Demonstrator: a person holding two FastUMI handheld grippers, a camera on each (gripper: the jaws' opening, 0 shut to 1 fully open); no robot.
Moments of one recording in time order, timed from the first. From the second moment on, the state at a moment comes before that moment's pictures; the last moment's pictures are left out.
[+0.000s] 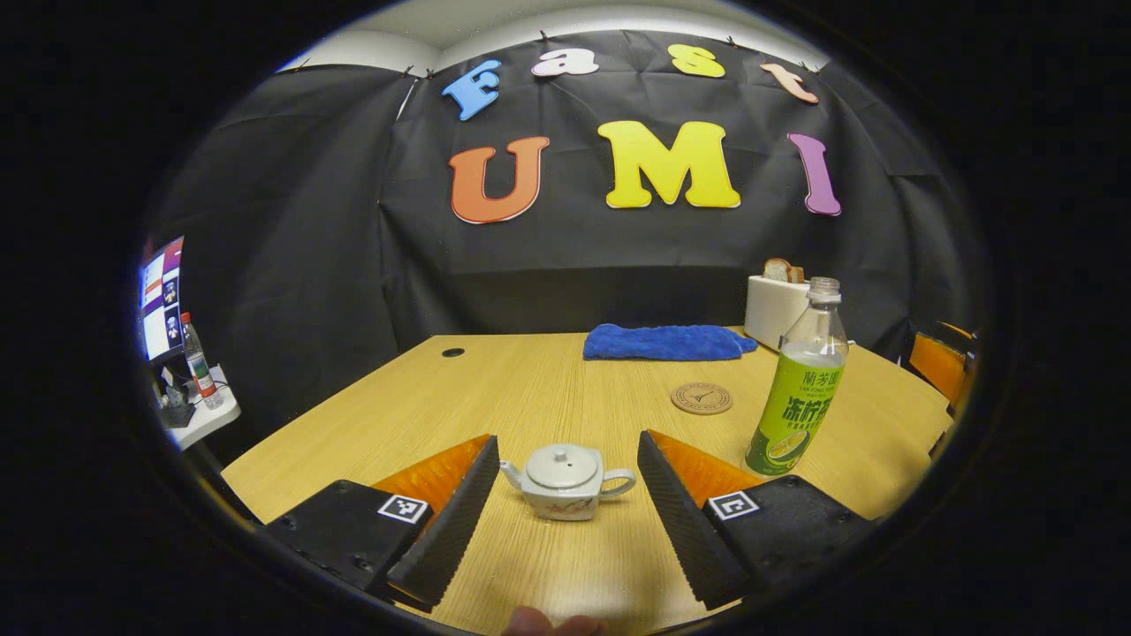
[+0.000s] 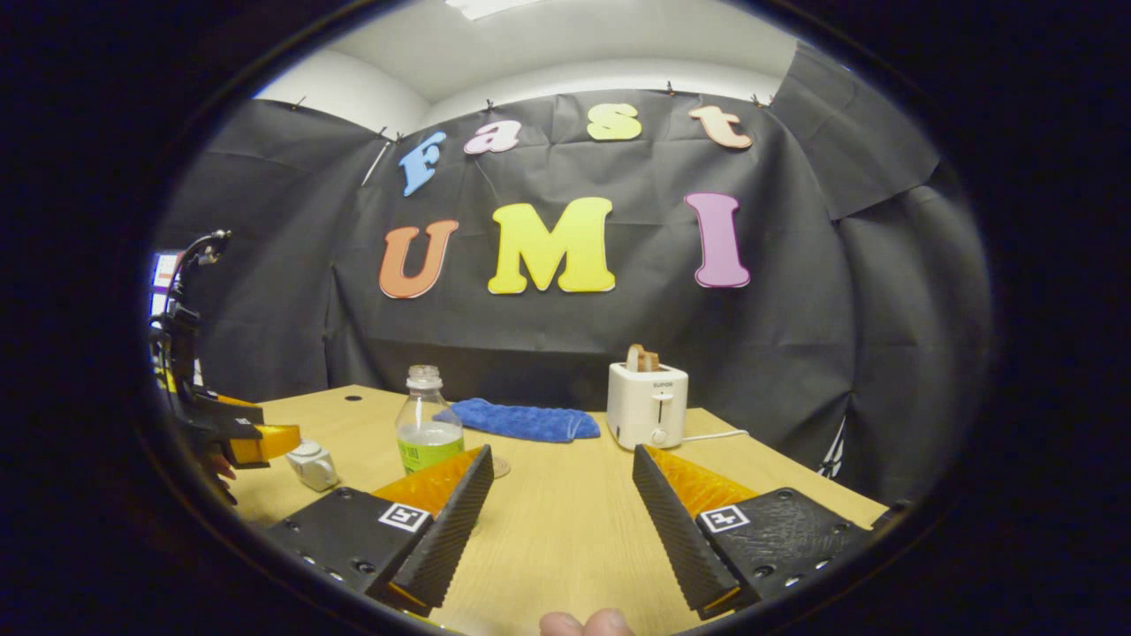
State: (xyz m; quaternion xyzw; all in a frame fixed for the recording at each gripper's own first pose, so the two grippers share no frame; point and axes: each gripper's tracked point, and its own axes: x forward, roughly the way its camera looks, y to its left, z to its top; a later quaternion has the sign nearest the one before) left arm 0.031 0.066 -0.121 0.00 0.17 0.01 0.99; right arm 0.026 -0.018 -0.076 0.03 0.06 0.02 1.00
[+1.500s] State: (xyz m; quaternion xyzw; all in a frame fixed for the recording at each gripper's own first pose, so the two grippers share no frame) left arm 0.074 0.075 -0.134 0.00 0.18 0.01 0.98; right arm 0.022 -0.036 -0.112 0.05 0.11 0.02 0.99
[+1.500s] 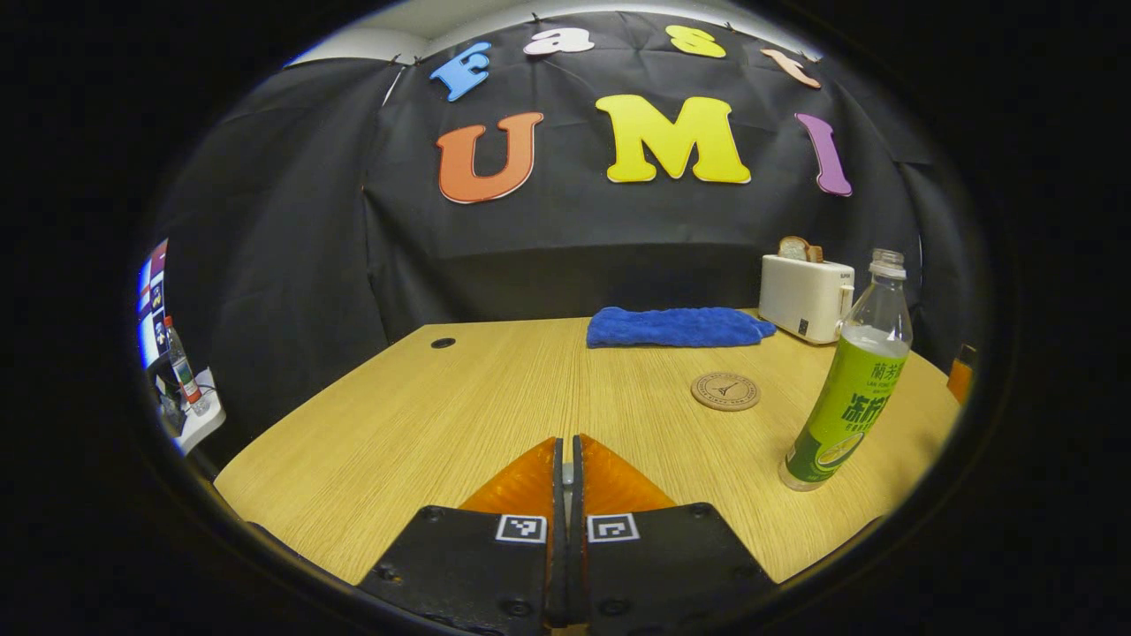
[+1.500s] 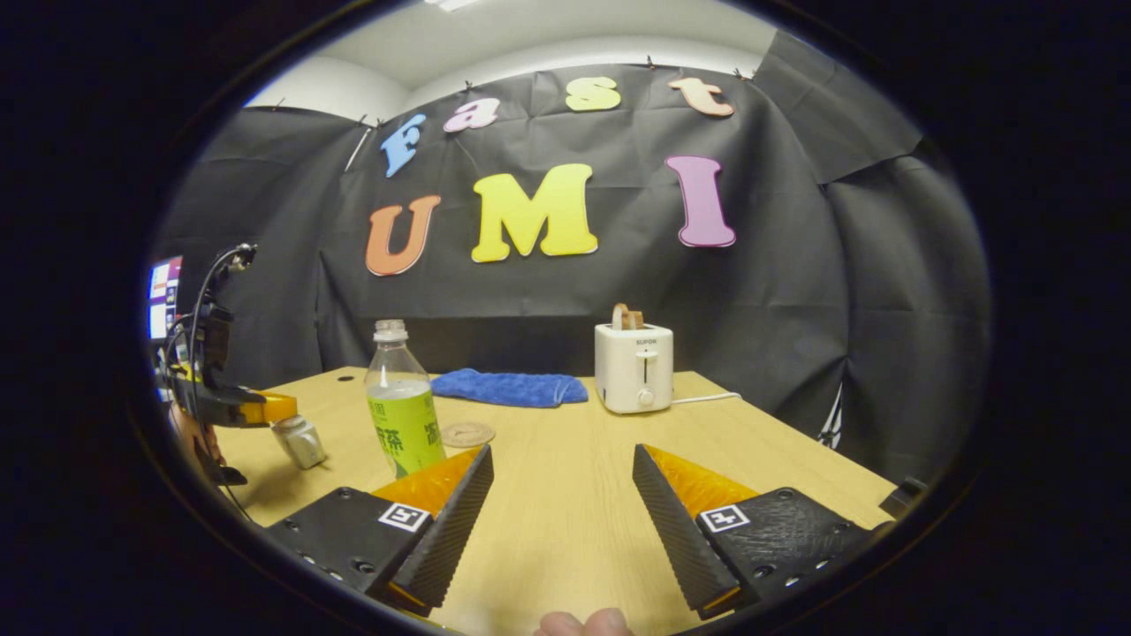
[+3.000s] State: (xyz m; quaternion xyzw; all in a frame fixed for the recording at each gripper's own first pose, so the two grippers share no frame) left arm 0.008 0.124 -0.062 -0.04 0.10 -0.01 0.99; right arm 0.092 0.115 -0.129 0.01 0.15 0.13 0.98
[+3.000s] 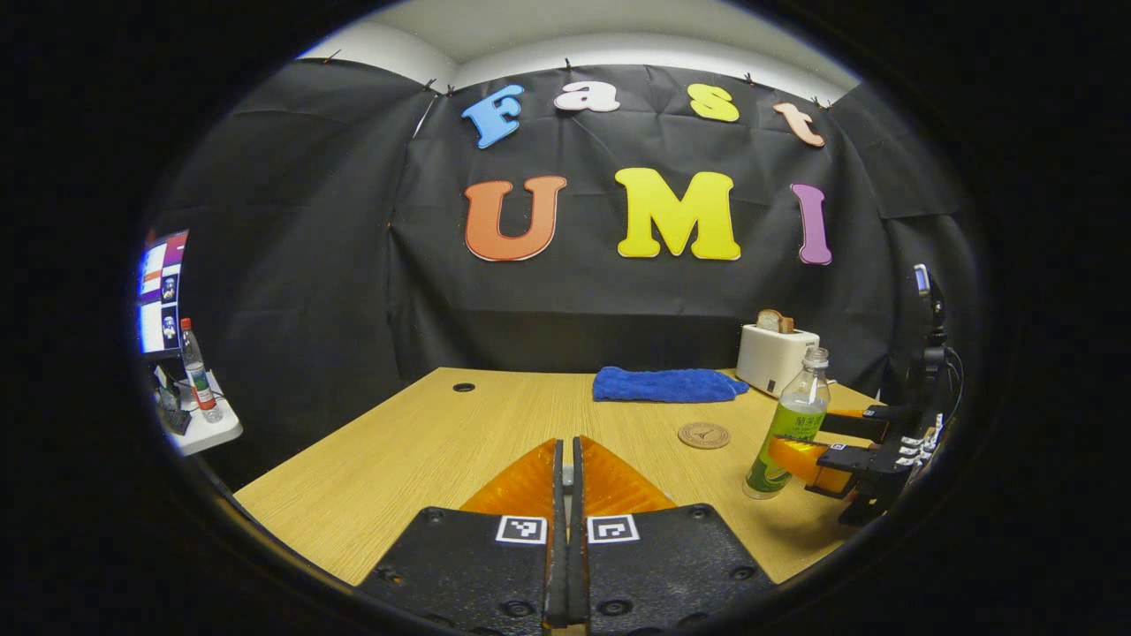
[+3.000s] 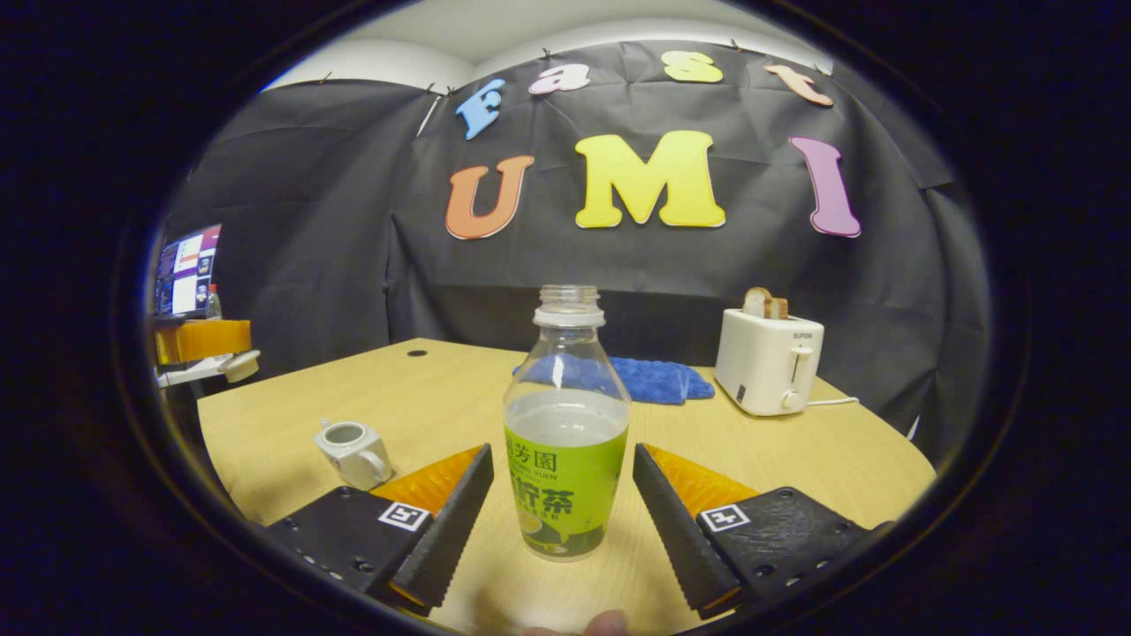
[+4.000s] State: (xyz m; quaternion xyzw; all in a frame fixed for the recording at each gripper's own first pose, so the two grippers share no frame) left arm 0.010 0.146 -0.076 -0.05 0.11 -0.01 0.99; right arm 0.116 0.155 -0.118 -0.22 0.13 0.16 0.95
